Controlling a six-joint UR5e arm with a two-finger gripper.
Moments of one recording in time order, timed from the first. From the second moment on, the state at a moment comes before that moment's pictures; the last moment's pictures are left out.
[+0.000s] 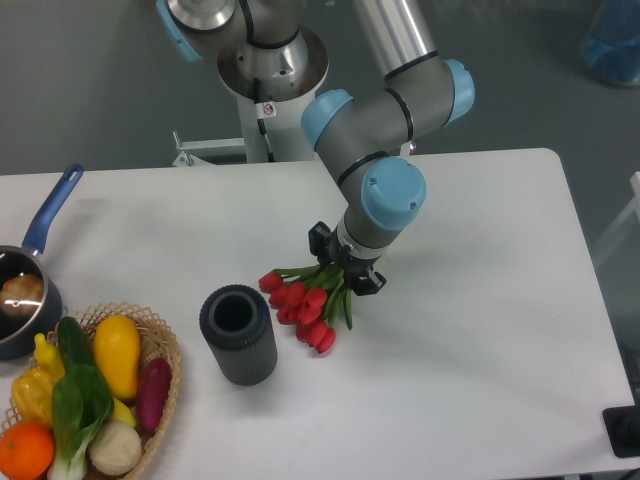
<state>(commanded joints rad) 2.53 -1.91 -1.76 -1.18 1.43 1.25</state>
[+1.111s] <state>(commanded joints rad) 2.55 -1.71 -1.60 -1.15 1.42 1.27</state>
